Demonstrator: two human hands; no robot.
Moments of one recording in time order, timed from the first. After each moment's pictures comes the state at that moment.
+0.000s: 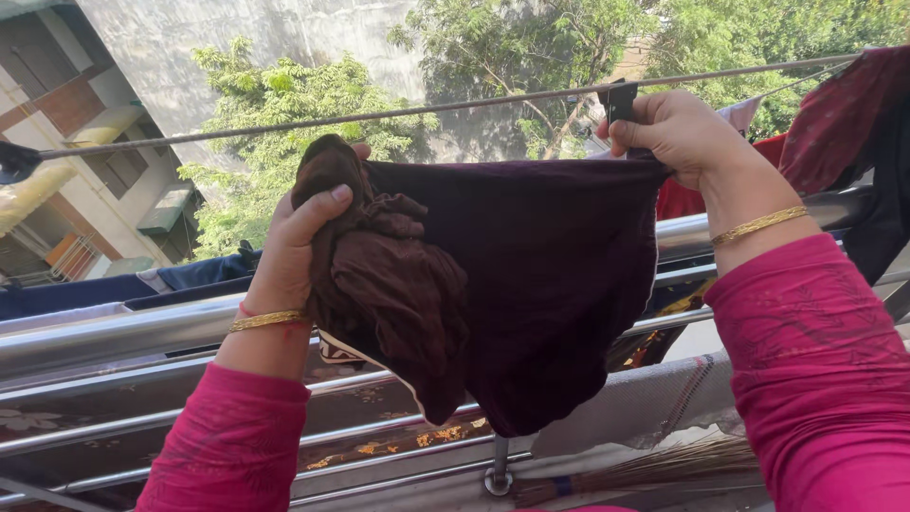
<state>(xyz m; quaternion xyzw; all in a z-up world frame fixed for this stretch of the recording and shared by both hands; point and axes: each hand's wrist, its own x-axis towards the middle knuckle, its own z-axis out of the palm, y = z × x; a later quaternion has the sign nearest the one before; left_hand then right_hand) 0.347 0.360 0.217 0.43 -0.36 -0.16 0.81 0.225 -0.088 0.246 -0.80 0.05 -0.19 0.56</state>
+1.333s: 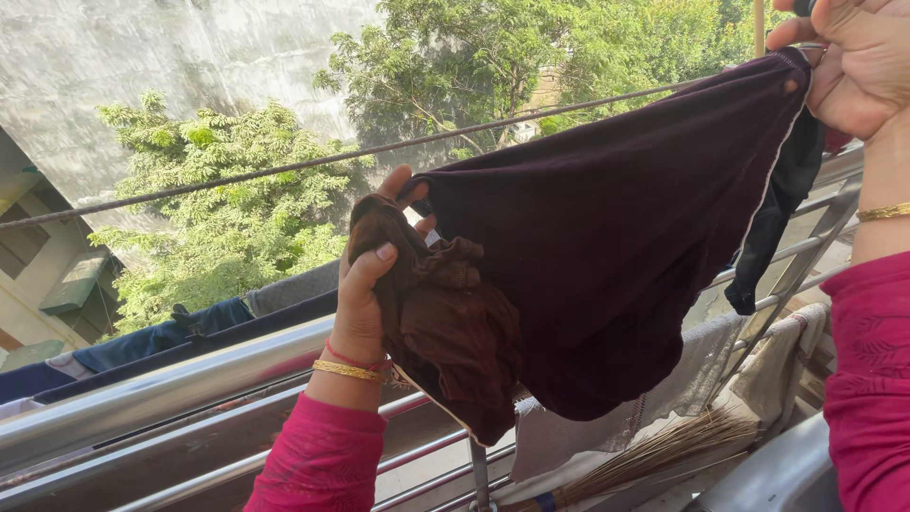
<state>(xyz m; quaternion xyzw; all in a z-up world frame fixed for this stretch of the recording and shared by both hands) 0.299 0.267 0.198 0.28 -0.48 -0.18 0.82 0.040 -0.190 0.323 -0.70 -0.03 -0.44 0.56</state>
